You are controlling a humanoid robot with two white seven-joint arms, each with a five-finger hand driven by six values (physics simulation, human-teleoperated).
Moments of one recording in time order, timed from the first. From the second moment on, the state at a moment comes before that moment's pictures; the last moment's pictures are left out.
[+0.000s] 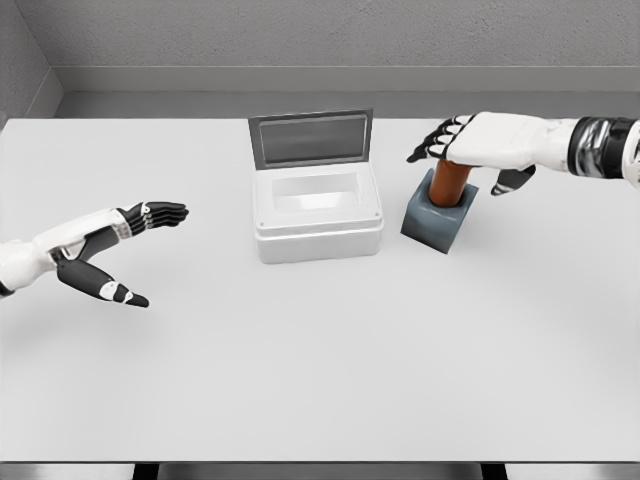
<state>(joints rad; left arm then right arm) -0.51 1.02 -0.91 -1.38 0.83 -0.61 -0.61 -0.91 -0.84 0.84 -1.51 0.40 -0.41 0.61</state>
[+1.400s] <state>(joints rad) -0.51 1.02 -0.91 -1.38 0.82 -0.61 -0.61 -0.96 -0.80 0.75 -1.52 0.38 -0.61 0.61</state>
